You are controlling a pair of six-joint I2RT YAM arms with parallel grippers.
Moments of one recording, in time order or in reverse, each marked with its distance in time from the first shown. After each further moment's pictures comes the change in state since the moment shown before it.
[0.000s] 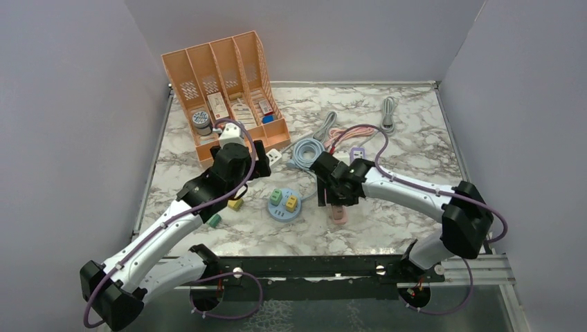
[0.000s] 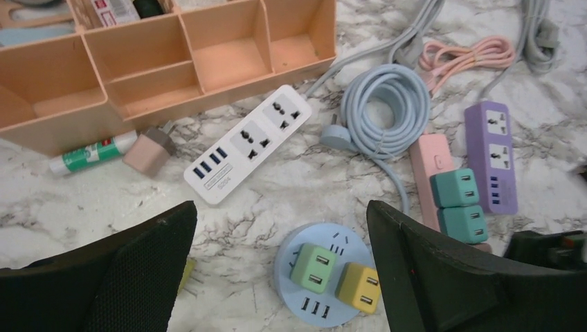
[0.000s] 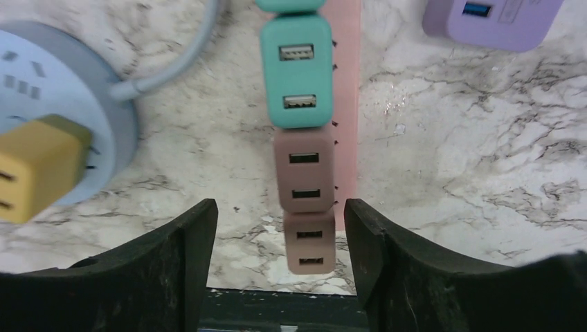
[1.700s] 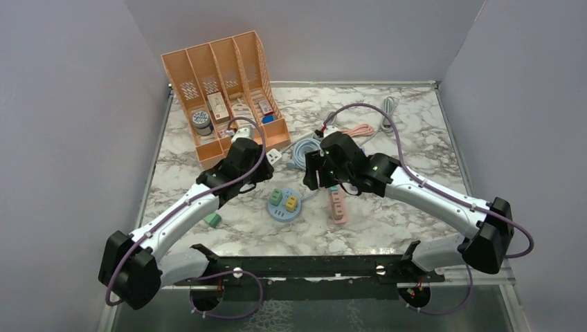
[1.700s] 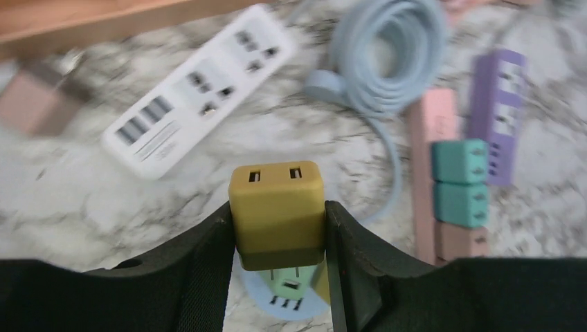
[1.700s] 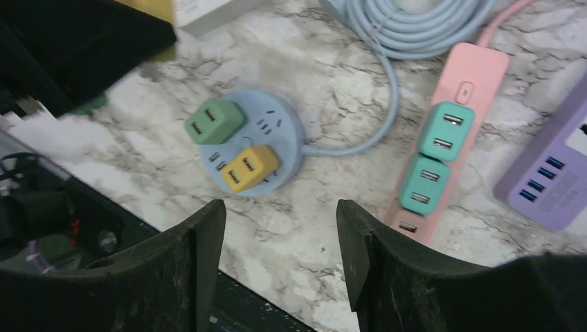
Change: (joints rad) left arm 0.132 0.249 -0.049 0.000 0.203 -0.211; right arm -0.002 -0.177 0.092 0.253 -0.114 -0.323
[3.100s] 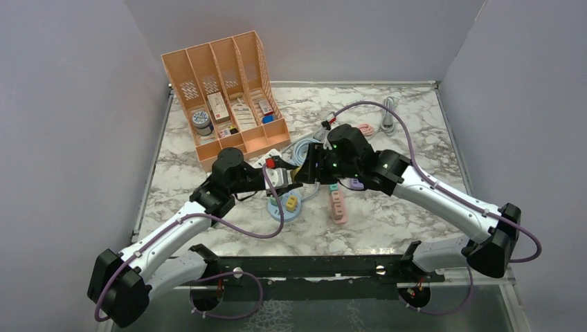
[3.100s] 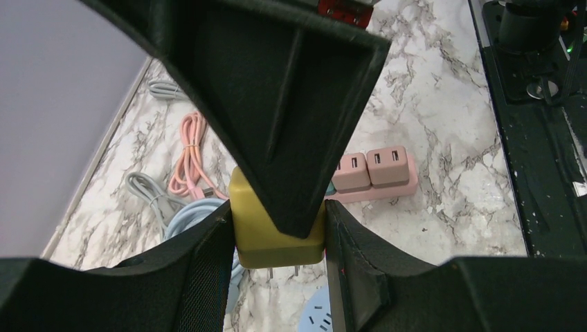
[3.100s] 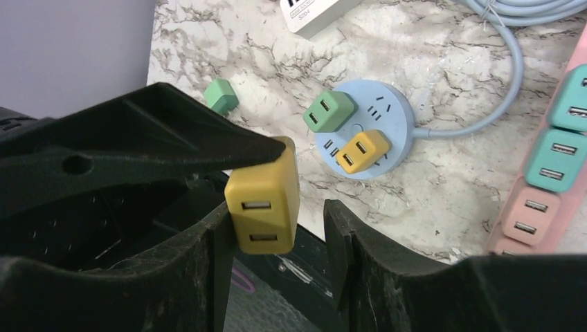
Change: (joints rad) left arm -0.080 -0.188 -0.168 0.617 0.984 1.205; right arm -0.001 -0.059 0.087 -0.009 -0.200 0.279
